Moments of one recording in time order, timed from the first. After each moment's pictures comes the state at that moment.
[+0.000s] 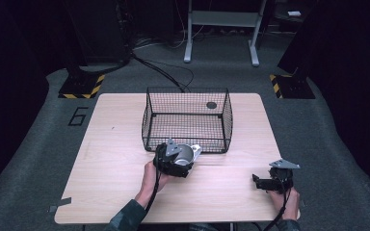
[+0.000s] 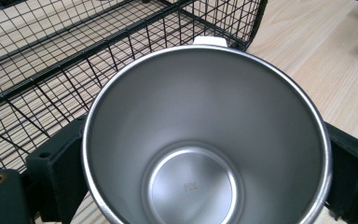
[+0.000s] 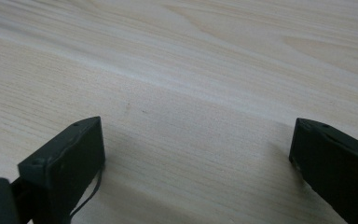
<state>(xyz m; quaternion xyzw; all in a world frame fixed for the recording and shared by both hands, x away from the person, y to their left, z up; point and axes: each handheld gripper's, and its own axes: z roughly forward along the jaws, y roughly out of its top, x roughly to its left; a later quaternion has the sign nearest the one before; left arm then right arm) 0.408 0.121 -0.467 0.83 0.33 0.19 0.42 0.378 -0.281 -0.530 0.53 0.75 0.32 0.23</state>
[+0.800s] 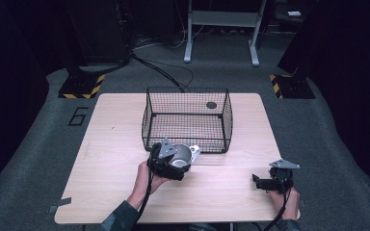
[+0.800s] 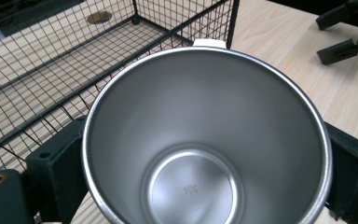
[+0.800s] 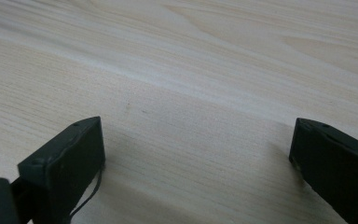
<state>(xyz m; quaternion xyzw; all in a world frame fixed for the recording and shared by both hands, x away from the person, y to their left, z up) 0.387 0.134 -0.433 0.83 0.30 0.18 0.43 0.378 -0.281 -0.530 0.53 0.75 0.33 0.23</state>
